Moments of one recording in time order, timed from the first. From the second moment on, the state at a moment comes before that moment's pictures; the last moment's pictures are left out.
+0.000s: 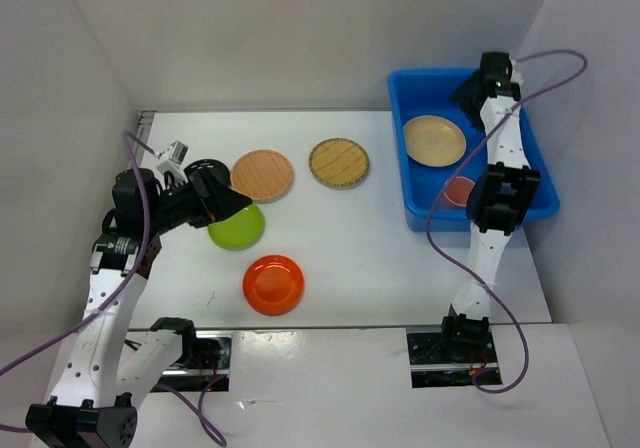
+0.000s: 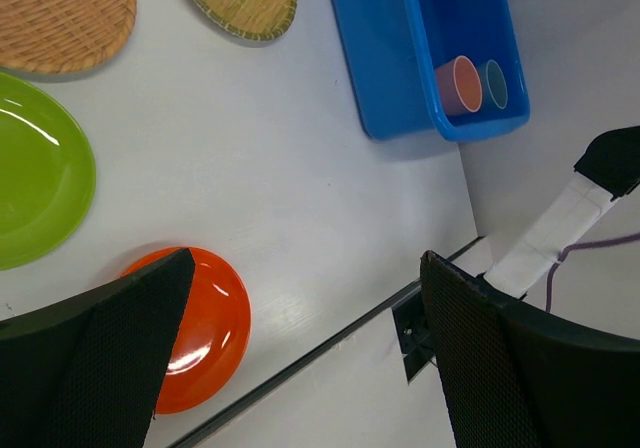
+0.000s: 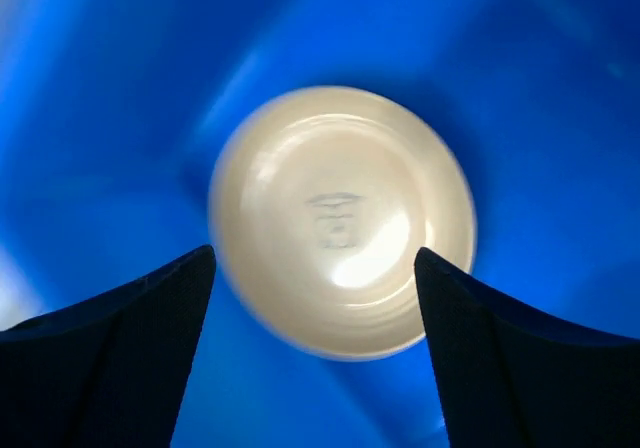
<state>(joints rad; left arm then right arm) -0.05 0.82 0.94 -0.54 0.60 -0.58 -0.19 2.30 2.27 -0.78 0.13 0.70</state>
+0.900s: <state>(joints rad) -0.04 0.71 1.02 -0.62 0.45 -0.58 0.56 1.68 1.46 -0.84 -0.28 0.54</state>
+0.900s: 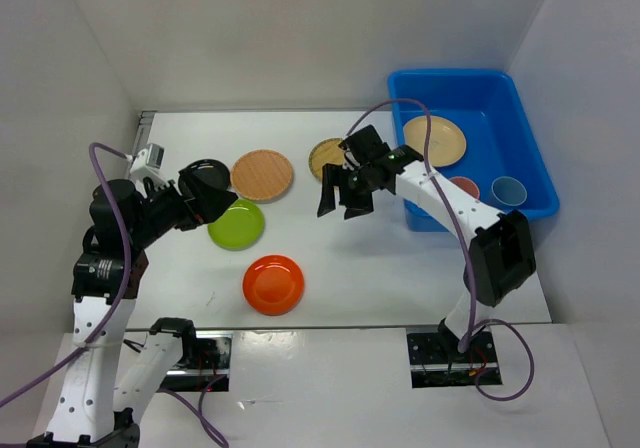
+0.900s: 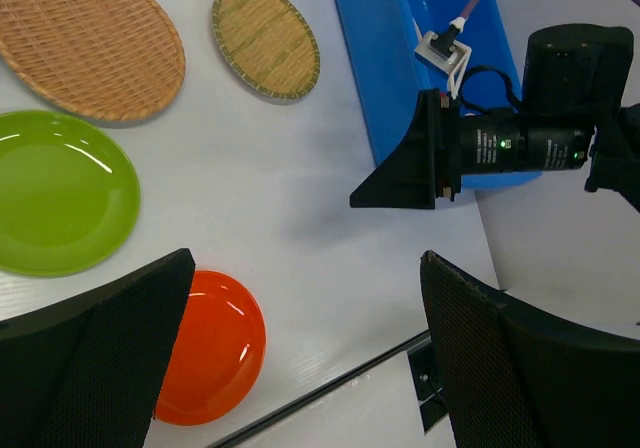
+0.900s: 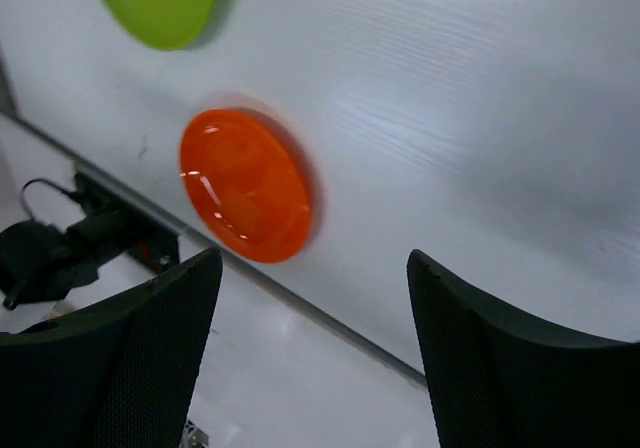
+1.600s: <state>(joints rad) -0.04 0.71 0.98 -0.60 0.49 -0.59 0.70 1.88 1.14 -0.19 -0.70 0.44</state>
